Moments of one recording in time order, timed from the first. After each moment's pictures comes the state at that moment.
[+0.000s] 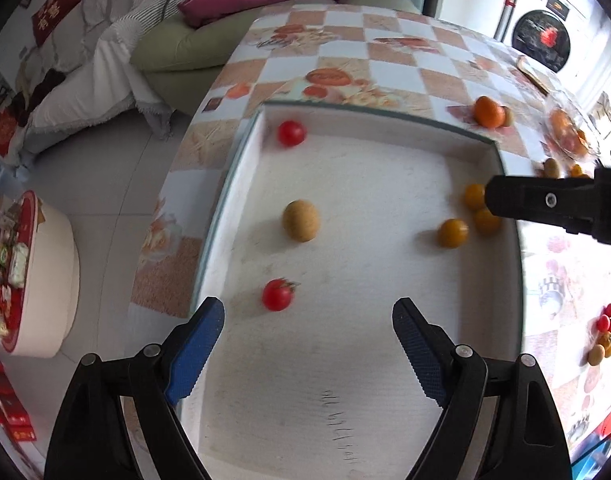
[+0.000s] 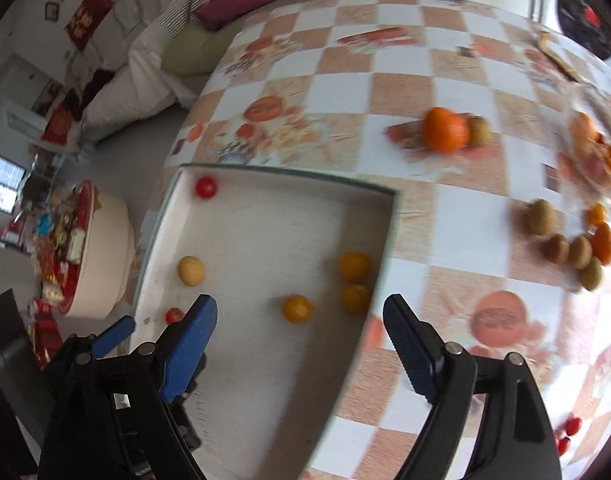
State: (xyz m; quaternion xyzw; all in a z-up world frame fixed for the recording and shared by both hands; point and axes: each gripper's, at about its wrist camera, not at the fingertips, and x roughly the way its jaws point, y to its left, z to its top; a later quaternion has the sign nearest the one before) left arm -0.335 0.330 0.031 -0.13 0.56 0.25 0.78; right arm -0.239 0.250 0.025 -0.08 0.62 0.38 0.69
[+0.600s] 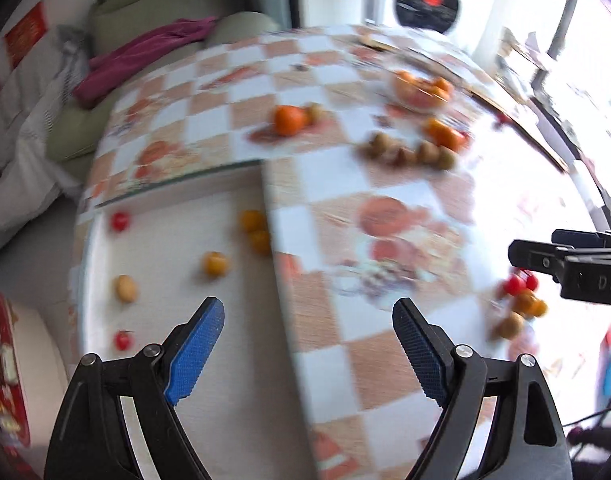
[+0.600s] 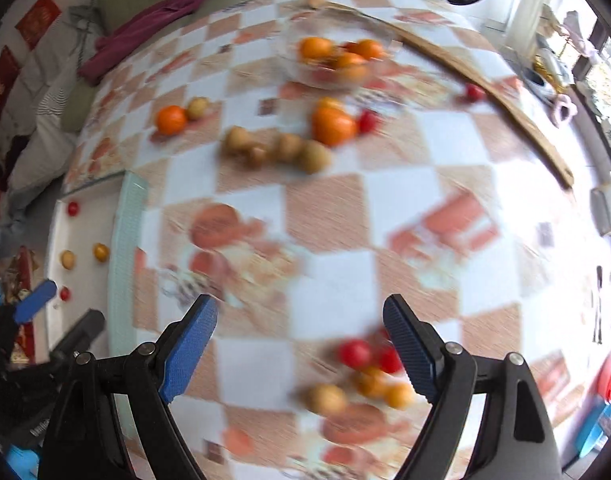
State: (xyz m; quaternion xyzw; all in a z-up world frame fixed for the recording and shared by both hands) left arm -0.272 0.187 0.057 -0.04 0.56 0.10 0.82; right arm -0.209 0.037 0.038 -0.06 0.63 0.21 0.75
